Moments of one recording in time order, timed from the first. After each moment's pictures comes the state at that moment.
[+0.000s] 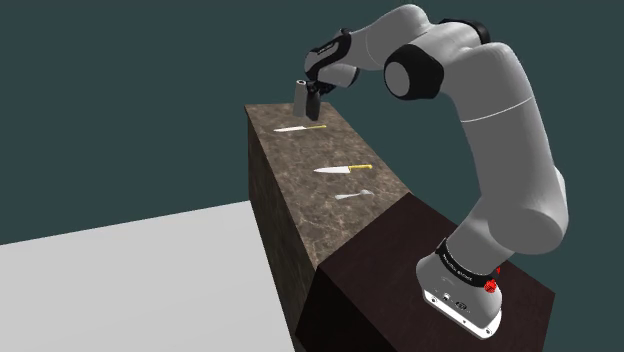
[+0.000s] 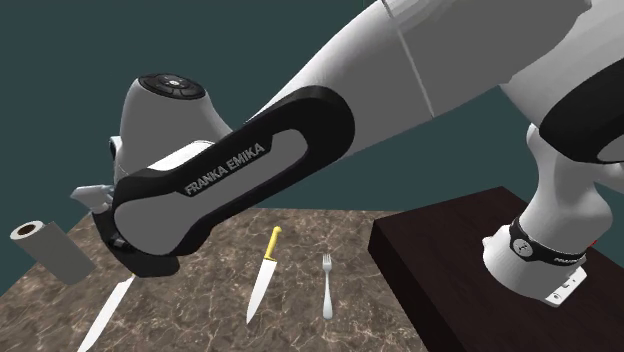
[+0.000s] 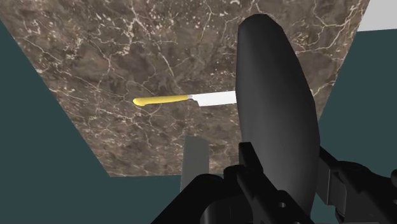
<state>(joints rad) 0.15 0.81 -0.51 -1.48 0.61 2.70 -0.26</state>
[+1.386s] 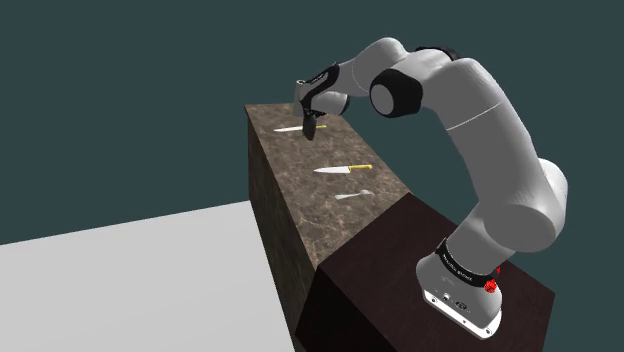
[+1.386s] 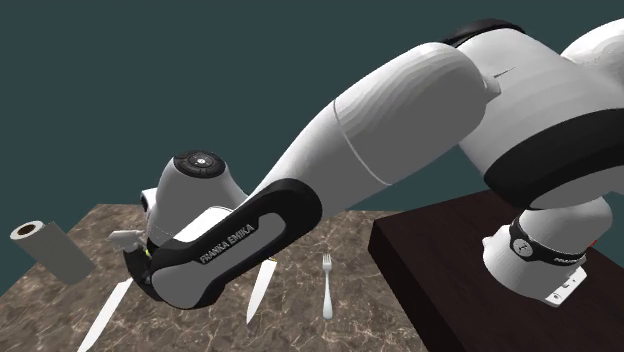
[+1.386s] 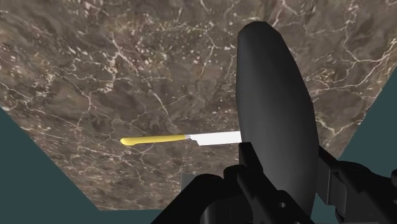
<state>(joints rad) 0.07 0.99 -0.39 -1.42 0.68 2.85 -0.33</state>
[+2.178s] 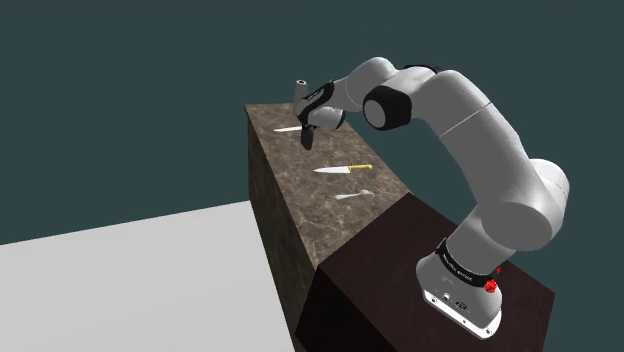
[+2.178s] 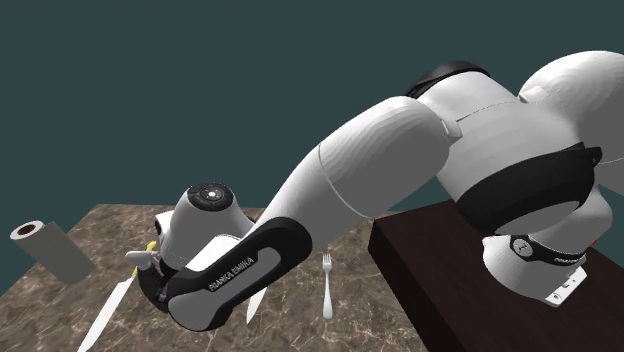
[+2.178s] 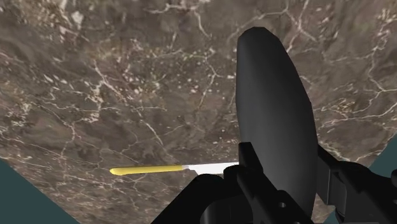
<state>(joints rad) 0.03 1.12 -0.34 -1.34 0.71 2.91 -0.35</state>
